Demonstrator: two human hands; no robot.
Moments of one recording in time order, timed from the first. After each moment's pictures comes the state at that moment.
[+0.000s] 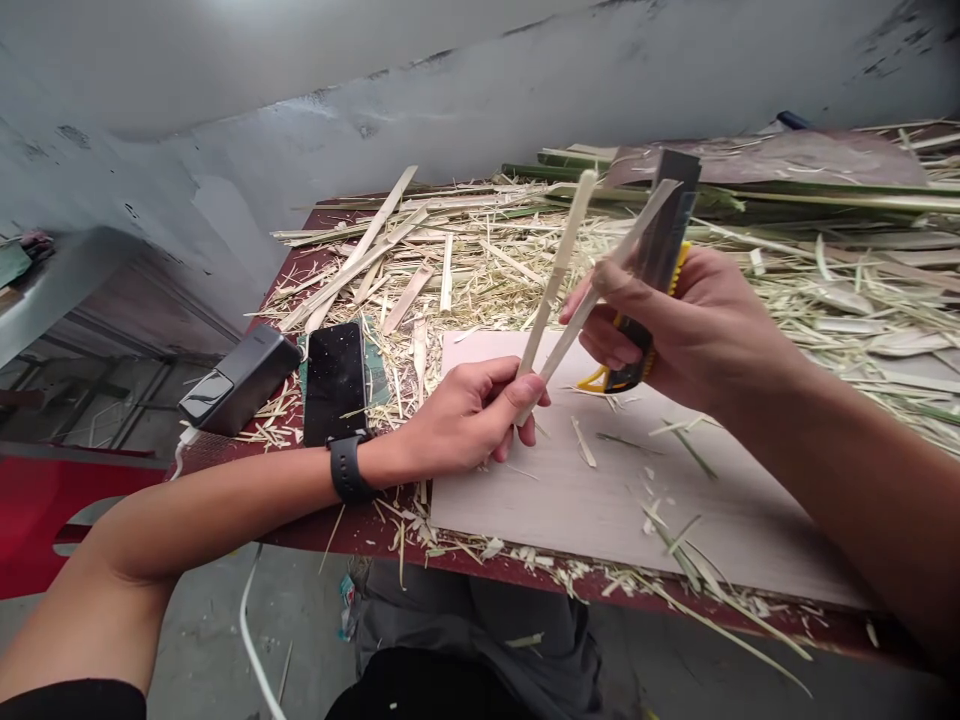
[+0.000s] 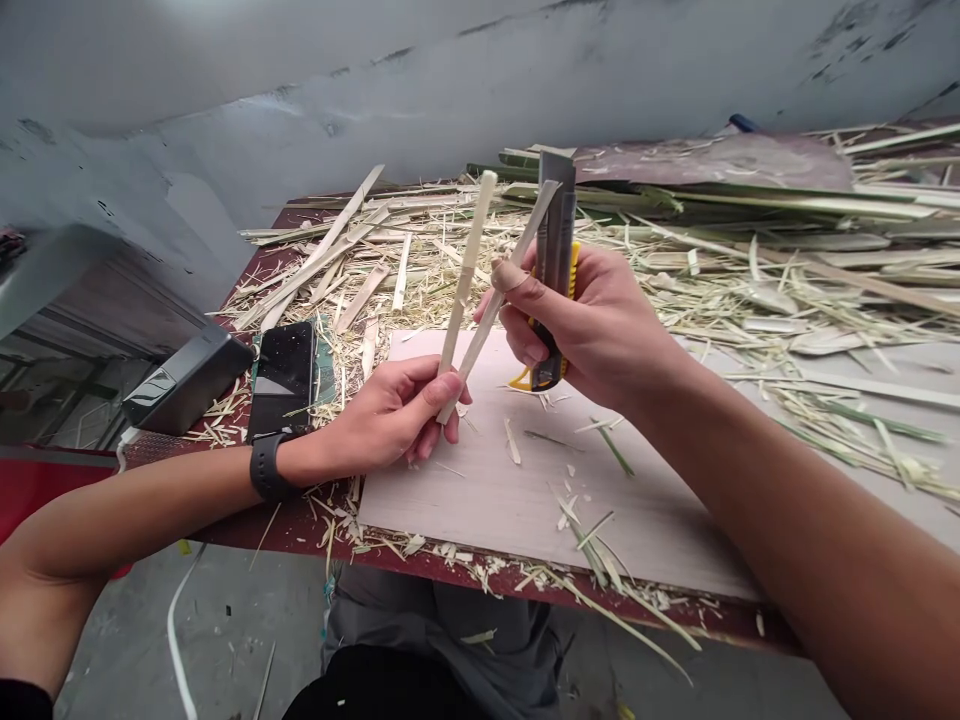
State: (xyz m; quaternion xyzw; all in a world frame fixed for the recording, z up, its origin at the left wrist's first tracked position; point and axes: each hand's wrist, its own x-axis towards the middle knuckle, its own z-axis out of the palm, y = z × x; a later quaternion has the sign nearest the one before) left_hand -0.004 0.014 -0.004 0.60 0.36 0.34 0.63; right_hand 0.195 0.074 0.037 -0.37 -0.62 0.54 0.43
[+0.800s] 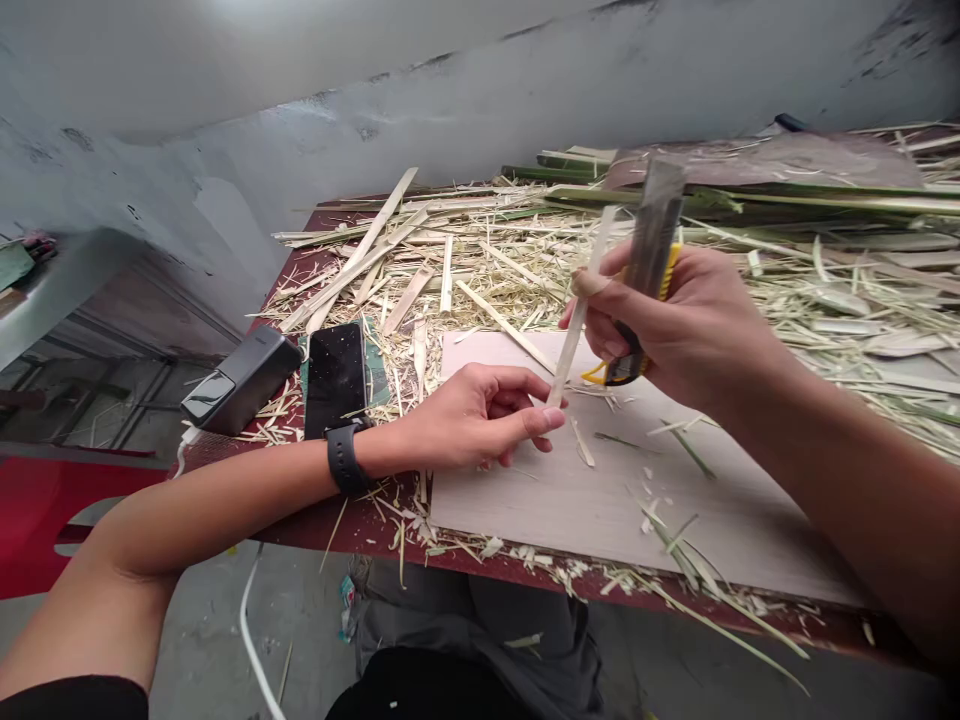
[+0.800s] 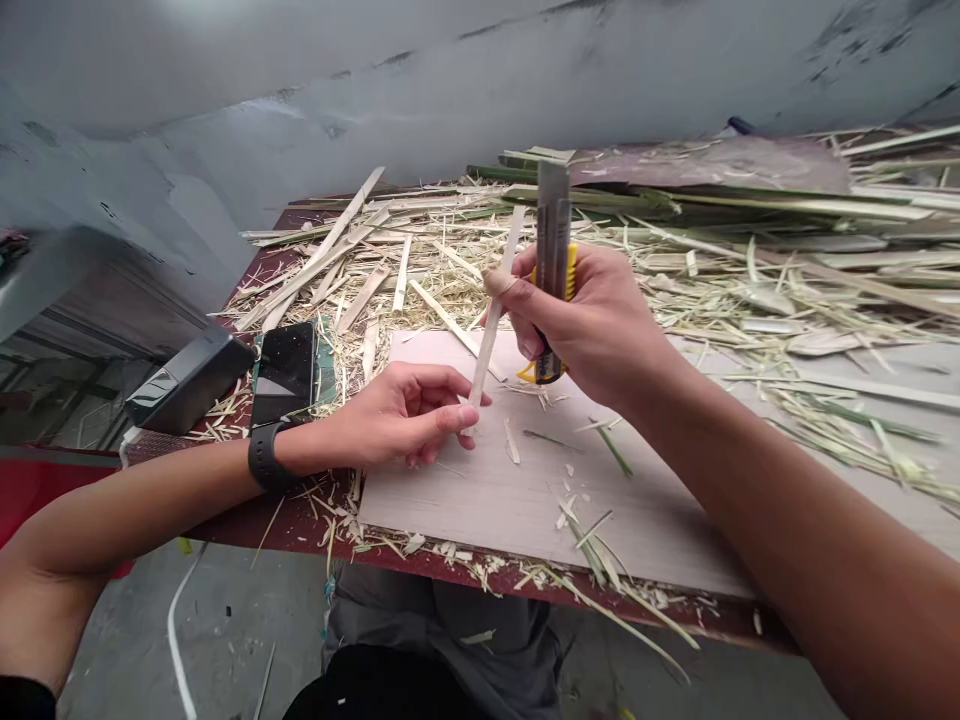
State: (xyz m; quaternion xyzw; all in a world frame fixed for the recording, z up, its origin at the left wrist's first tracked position) left_hand -0.004 0.019 0.006 0.57 0.35 0.27 0.69; right_hand 0.196 0.082 0.029 -0.38 -0.61 0.50 0.48
